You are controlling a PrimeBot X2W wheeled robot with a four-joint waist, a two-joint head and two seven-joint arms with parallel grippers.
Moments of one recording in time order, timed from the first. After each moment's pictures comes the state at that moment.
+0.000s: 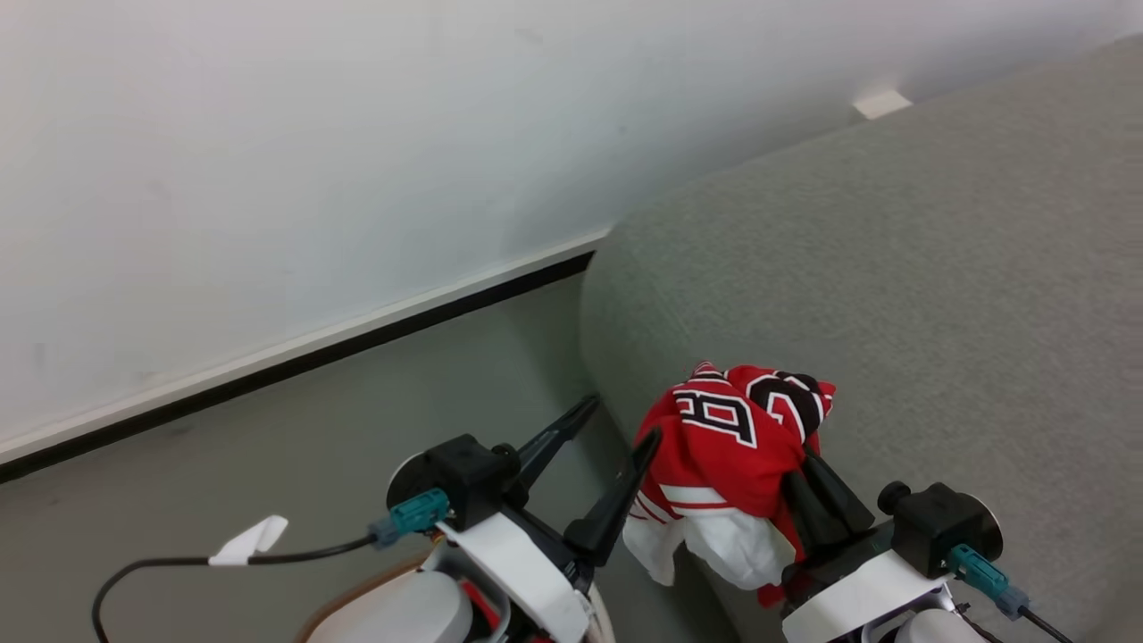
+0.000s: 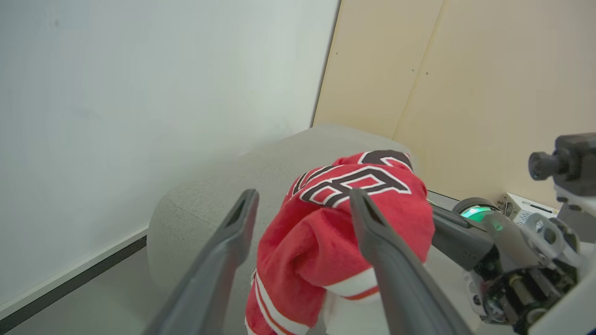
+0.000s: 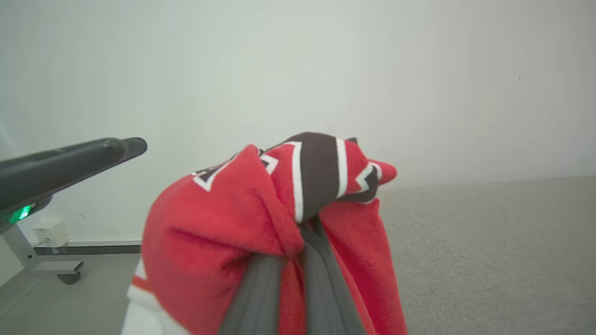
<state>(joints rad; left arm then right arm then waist) -0.49 0.25 -0.82 0.22 -0.62 -0.05 -0.26 -0.29 -0.09 0.41 0.32 0.36 0.13 -0.26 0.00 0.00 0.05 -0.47</state>
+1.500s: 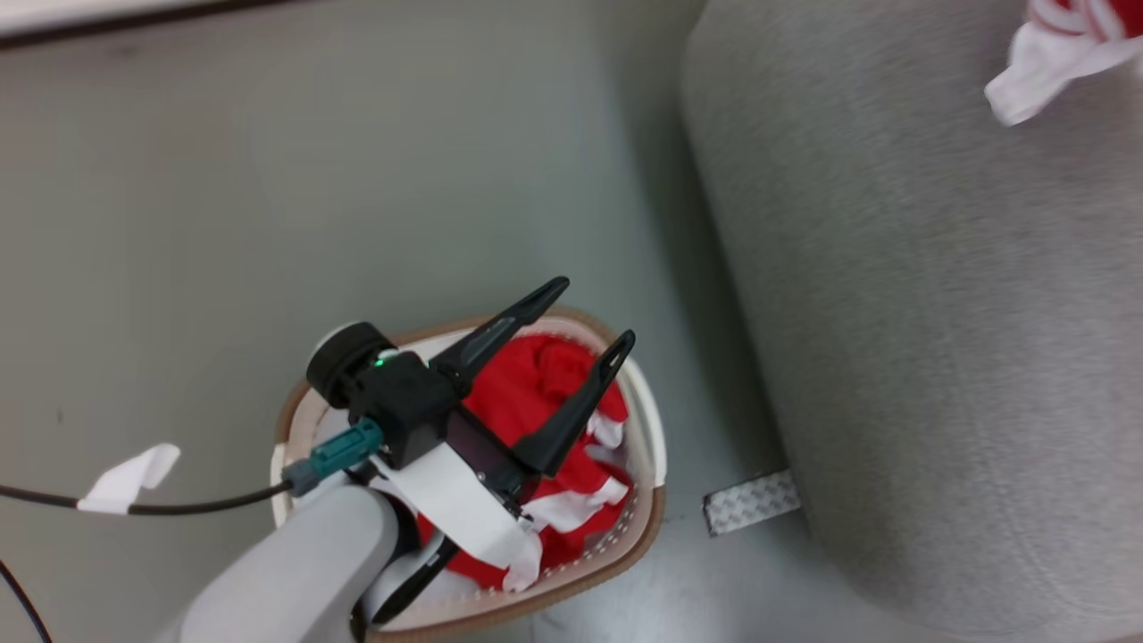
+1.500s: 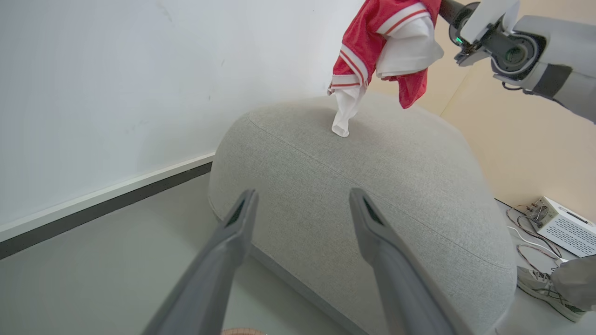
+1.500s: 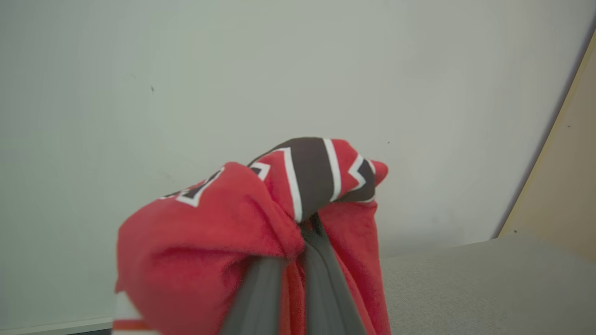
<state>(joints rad) -0.62 0.42 -0.76 0.00 -0.49 -0.07 -0.19 -0.90 -0.27 -0.19 0.46 0.28 0.13 -0.20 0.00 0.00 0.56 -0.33</state>
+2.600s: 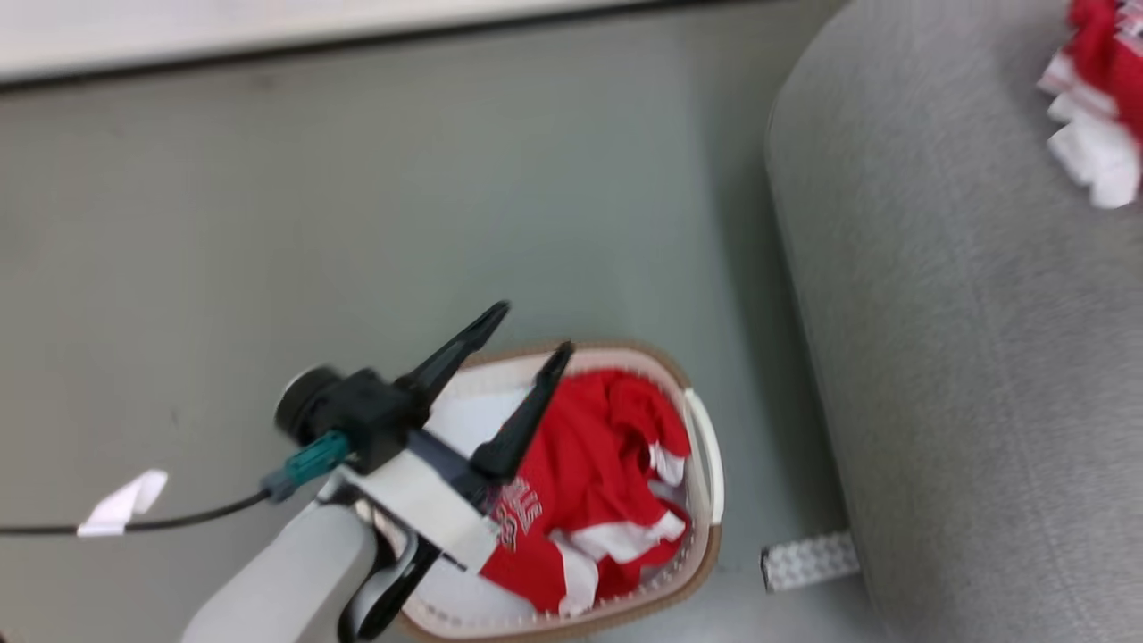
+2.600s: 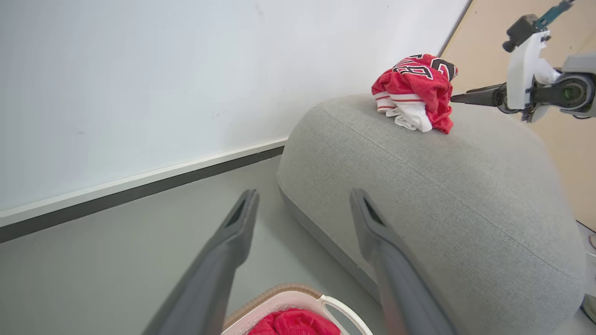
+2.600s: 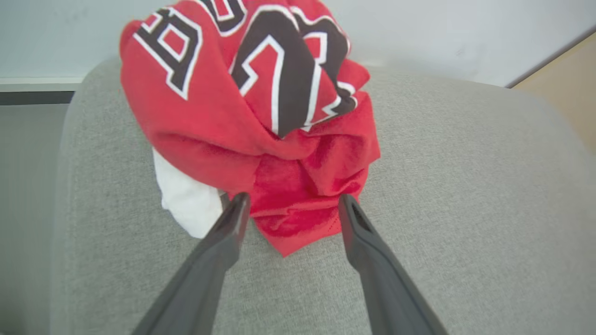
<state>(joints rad) -0.56 0.40 -0.72 0.14 -0.52 -0.06 -0.26 -1.00 -0.38 -0.09 0.96 0.08 0.13 0.20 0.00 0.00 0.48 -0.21</state>
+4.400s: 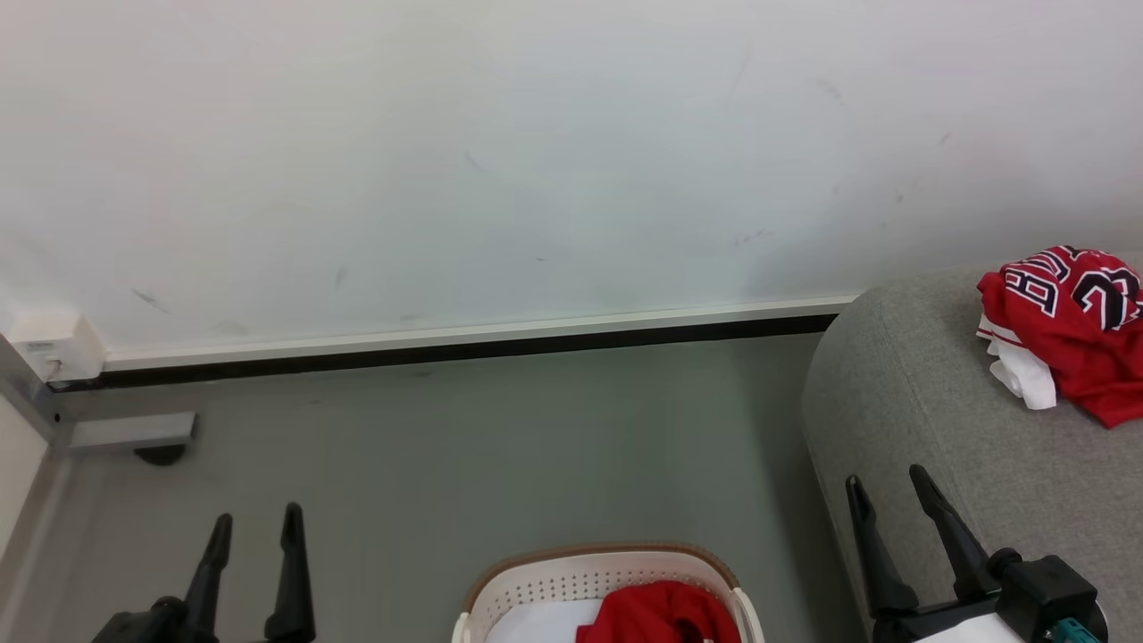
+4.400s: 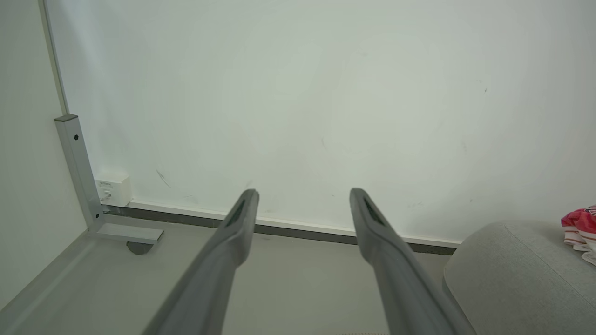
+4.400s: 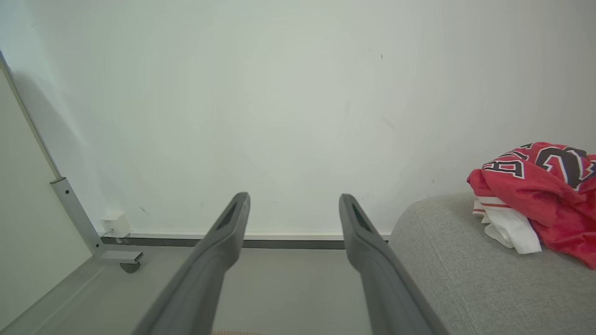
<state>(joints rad) 0.02 0.06 0.09 0.15 -0.23 -0.10 -0.26 -0.09 -0.09 0.19 0.24 0.33 0.13 -0.26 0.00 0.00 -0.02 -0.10</state>
